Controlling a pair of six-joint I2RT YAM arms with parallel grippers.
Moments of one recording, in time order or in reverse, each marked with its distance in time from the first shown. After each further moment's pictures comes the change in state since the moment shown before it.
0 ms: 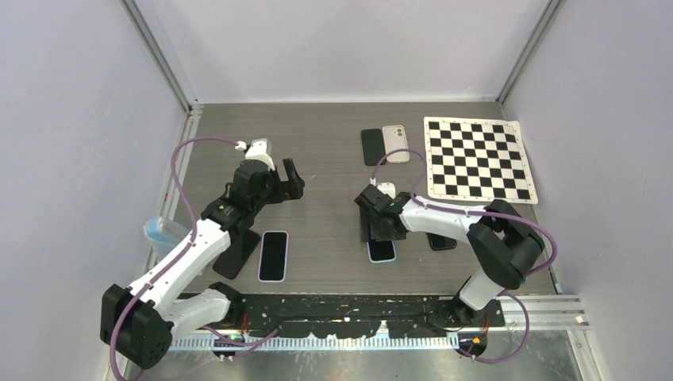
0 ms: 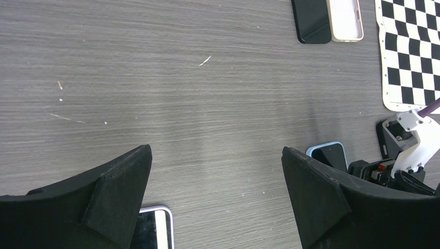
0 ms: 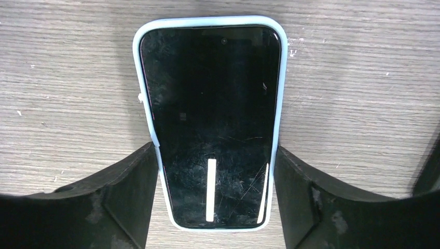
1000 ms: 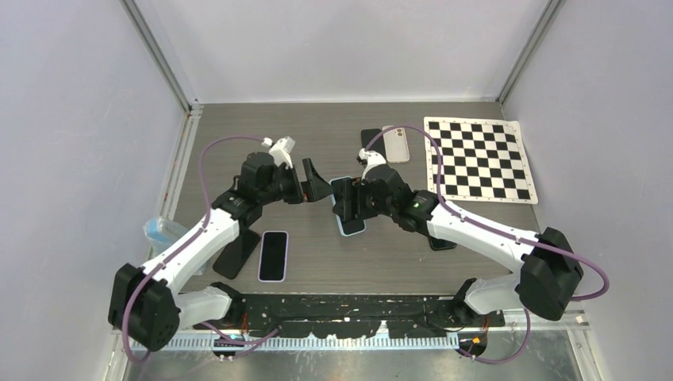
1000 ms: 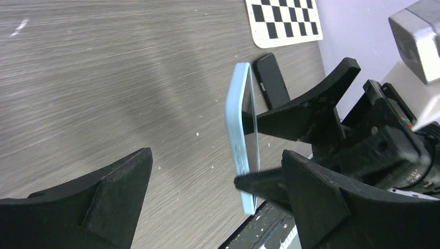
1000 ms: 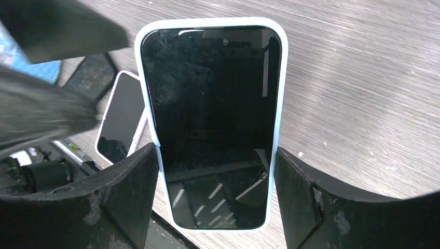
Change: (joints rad) left arm 0.000 0.088 0.013 0.119 0.493 -0.150; right arm 0.022 -0.275 0.045 0.302 -0.182 -0.152
